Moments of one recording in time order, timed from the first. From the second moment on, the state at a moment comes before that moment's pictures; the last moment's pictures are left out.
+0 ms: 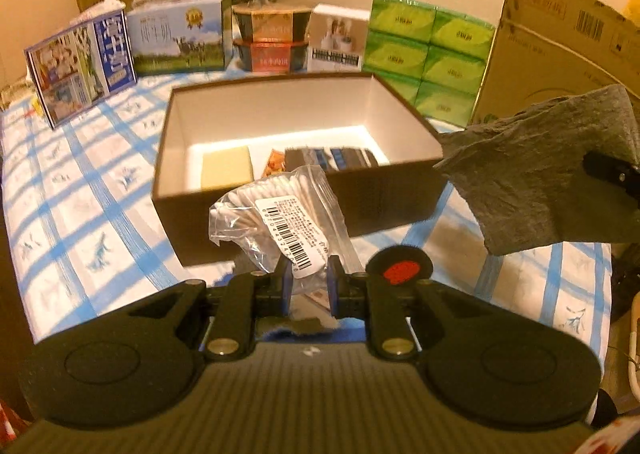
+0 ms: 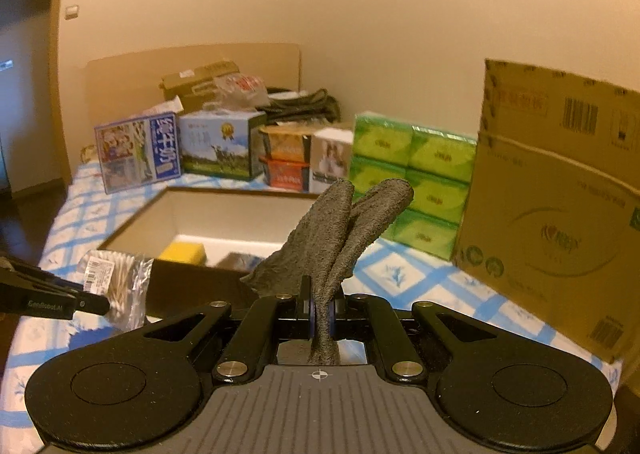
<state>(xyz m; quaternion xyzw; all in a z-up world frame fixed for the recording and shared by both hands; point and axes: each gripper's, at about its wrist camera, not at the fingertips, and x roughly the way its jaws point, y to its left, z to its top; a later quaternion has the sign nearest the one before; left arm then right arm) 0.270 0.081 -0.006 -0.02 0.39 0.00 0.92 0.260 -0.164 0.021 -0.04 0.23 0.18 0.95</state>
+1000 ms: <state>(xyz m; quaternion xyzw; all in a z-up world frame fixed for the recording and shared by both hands) 0.373 0.109 0.042 0.01 0.37 0.01 0.93 0.371 -0.113 0.075 0.01 0.20 0.27 0.94</state>
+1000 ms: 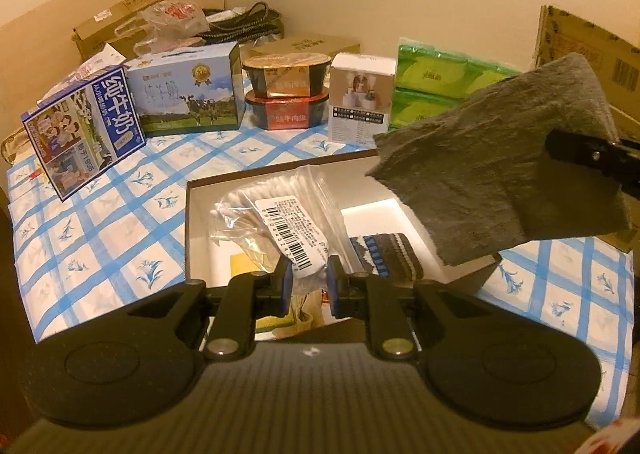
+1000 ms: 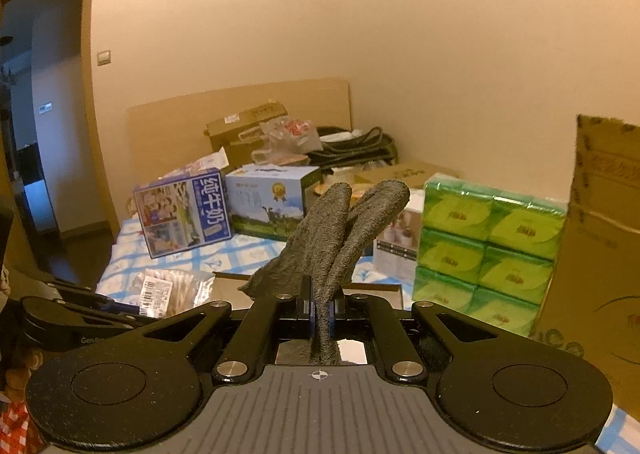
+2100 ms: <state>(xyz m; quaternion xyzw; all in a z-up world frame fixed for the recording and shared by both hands) 0.465 0.134 -0.023 0.01 0.41 0.01 0.91 0.487 -0.079 0.010 0.09 0.27 0.26 0.92</state>
